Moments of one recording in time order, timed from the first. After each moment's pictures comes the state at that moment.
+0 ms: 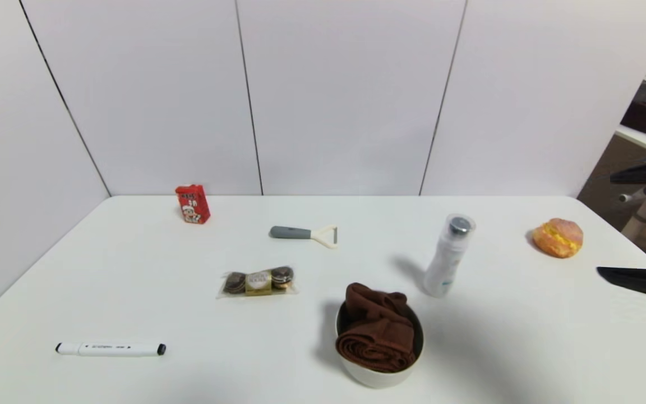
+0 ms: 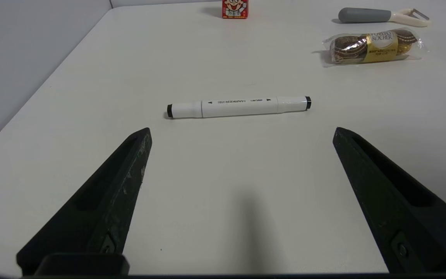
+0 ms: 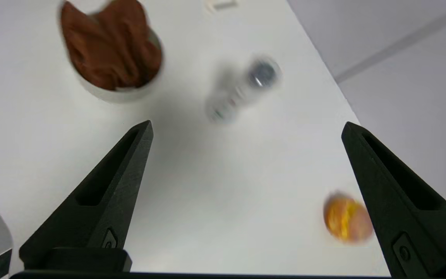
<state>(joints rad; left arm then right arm) -0.01 0.00 0.00 0.00 0.00 0.02 0.19 1.12 -1.20 0.59 0.37 -0.75</state>
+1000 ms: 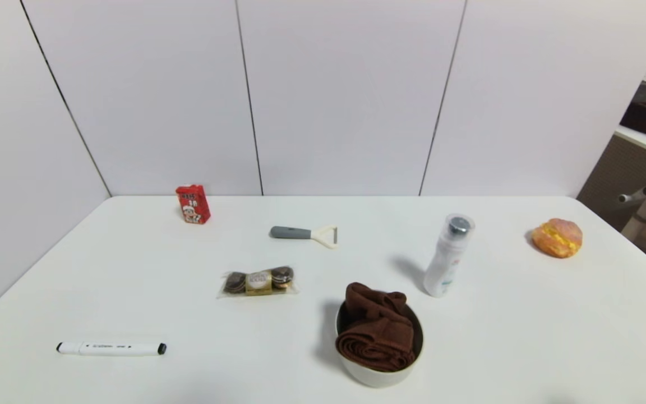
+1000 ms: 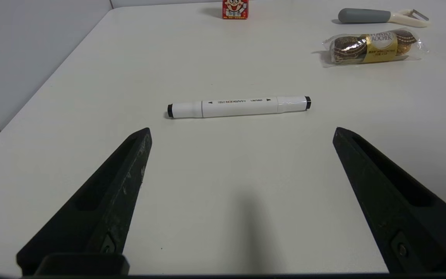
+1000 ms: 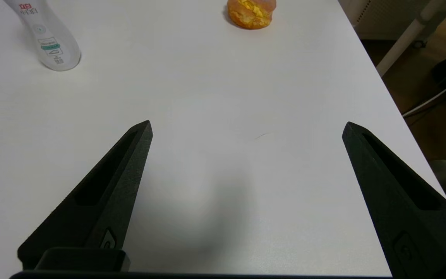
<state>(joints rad) -0.01 0.00 0.00 0.00 0.00 0.02 -0.05 0.43 -0.41 0.25 -0.12 -0.08</state>
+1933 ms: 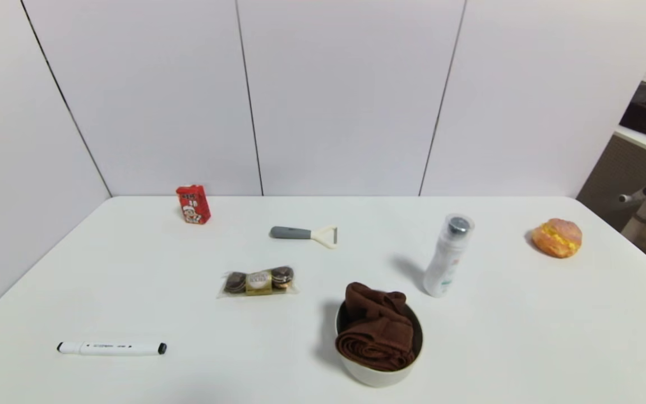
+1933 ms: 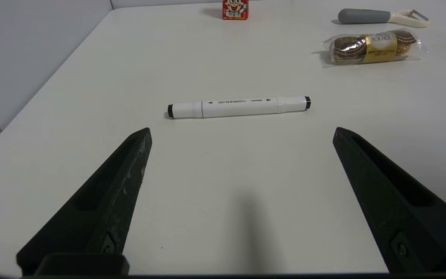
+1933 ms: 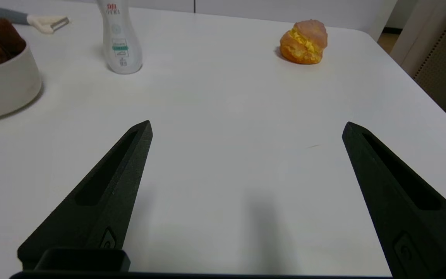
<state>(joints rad) -0.01 0.00 0.00 0.00 0.00 0.02 0.00 0.00 -0.01 -0.01 0.02 -0.08</state>
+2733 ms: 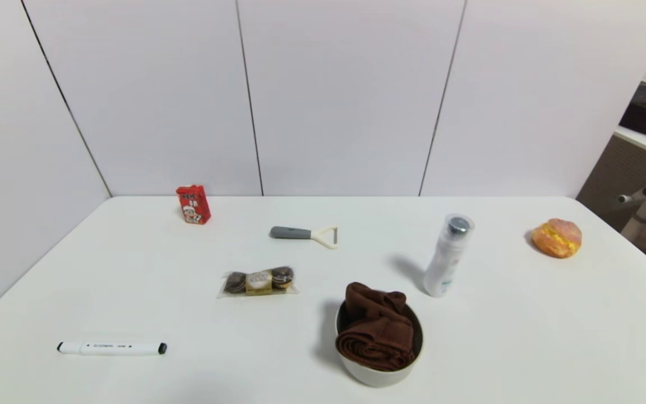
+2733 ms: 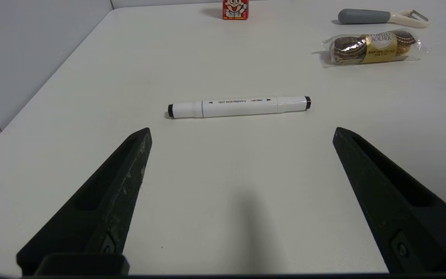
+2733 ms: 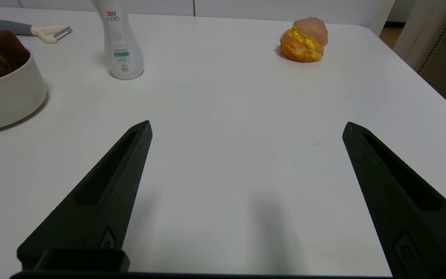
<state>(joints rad) -0.01 0.00 0.00 0.00 0.00 0.02 0.00 0.00 0.00 -0.01 0.02 -0.05</state>
